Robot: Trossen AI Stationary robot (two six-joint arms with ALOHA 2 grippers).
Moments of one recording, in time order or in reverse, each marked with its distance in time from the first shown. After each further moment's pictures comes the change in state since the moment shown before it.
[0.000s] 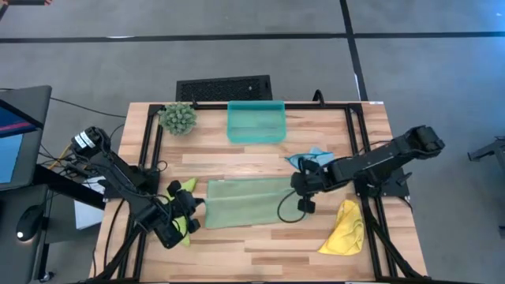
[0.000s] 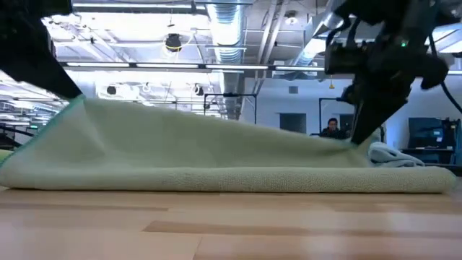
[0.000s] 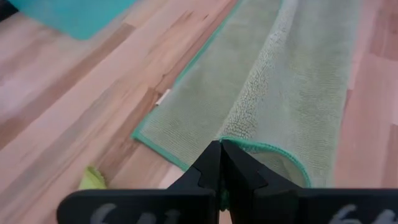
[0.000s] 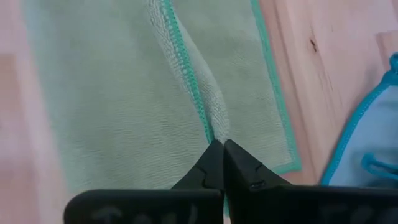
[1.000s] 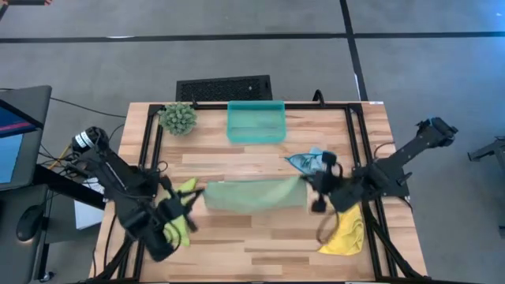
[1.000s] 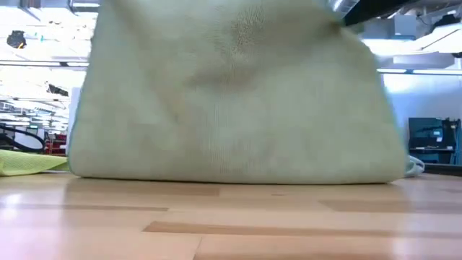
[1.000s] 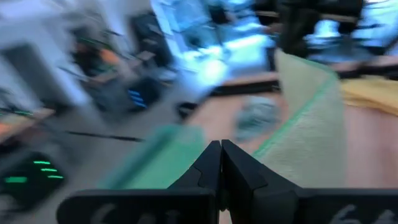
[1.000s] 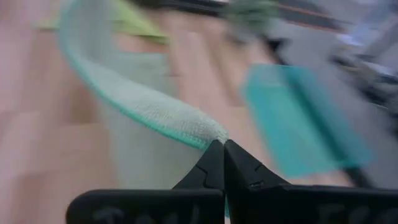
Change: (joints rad) left arm -0.036 0.000 0.313 -0.238 -0.630 0.352; right arm 0.303 -0.299 0.145 -0.093 0.657 -0.062
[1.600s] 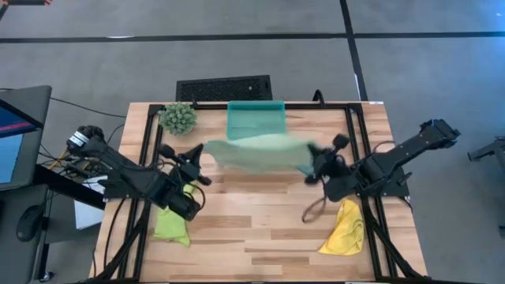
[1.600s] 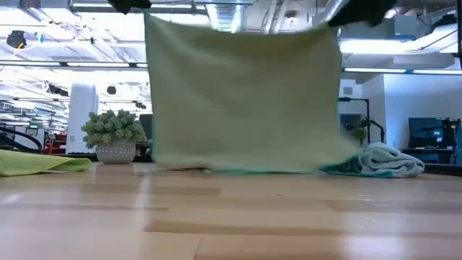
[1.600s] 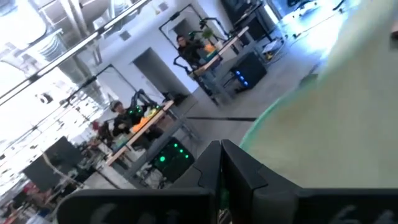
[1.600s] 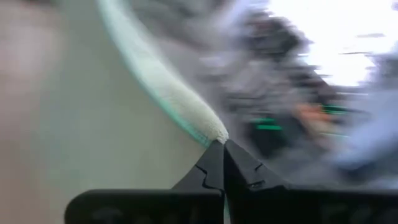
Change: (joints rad) left arm 0.331 -0.052 0.008 -0.160 -0.074 0.218; right arm -0.051 0.002 -0.001 -0.026 0.354 -0.173
